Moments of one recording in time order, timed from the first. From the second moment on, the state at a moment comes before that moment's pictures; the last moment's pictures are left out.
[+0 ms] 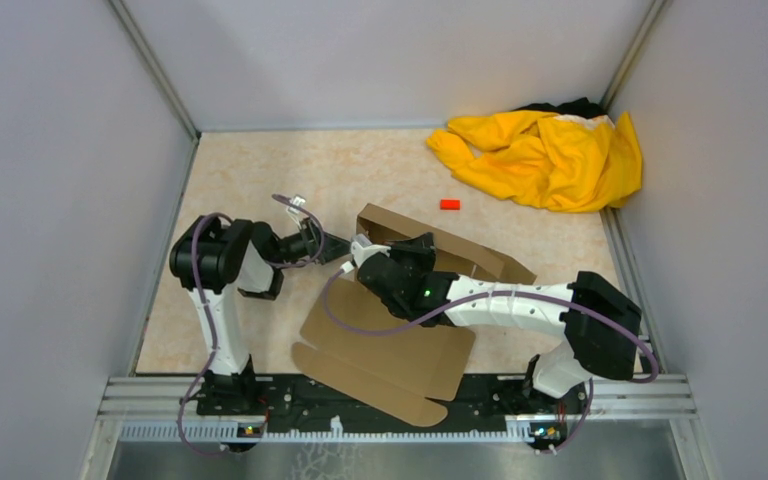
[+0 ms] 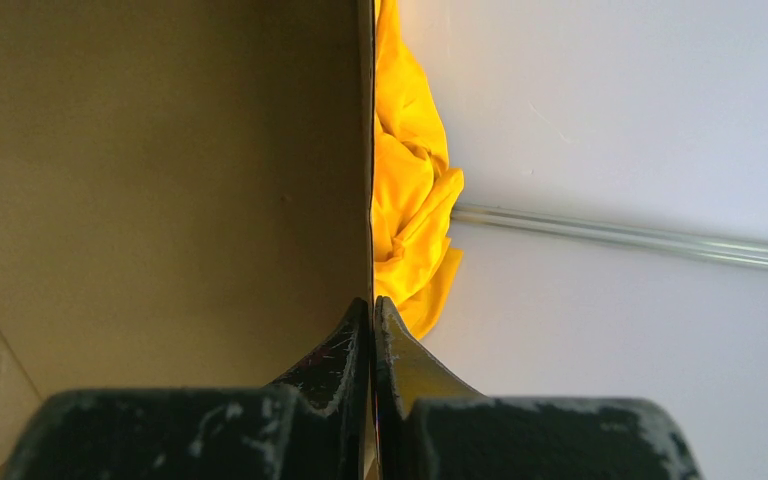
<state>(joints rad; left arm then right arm) -0.16 2.07 0.55 1.54 1.01 -0.86 1.18 1.49 0.97 -0.21 1.12 -0.73</state>
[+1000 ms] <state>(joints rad) -0.16 1.97 0.47 1.54 1.00 -0.83 1.18 1.49 0.97 -0.21 1.12 -0.73</state>
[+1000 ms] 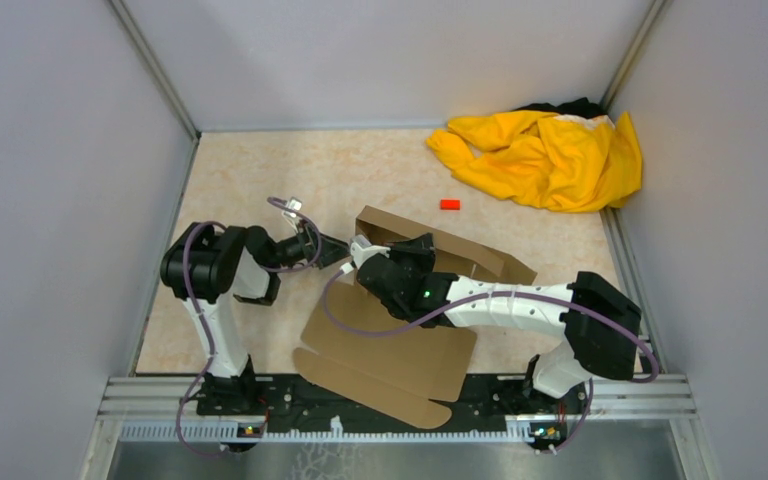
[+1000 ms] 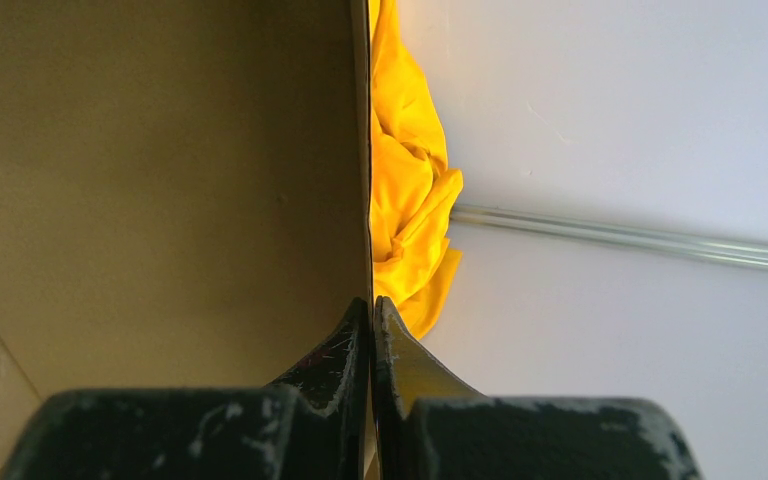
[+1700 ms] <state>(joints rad) -0.25 1.94 0.44 1.54 0.96 -0.79 1.21 1.49 0.97 -0.20 1.14 -0.73</state>
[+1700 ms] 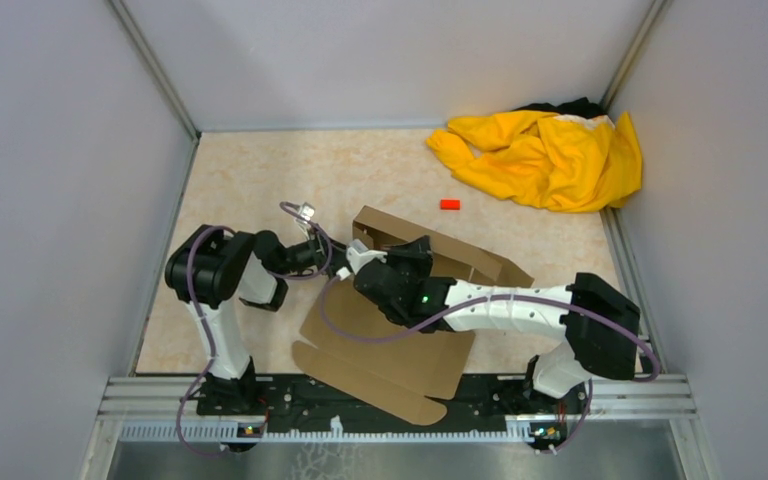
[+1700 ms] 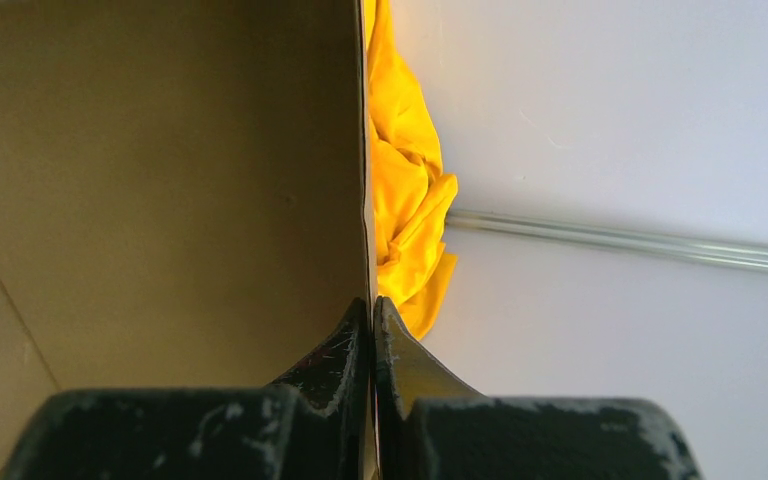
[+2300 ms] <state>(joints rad) -0.41 1.67 0.35 1.28 0.63 -0.40 1.33 1.54 0.99 -0.31 1.26 -0.58</state>
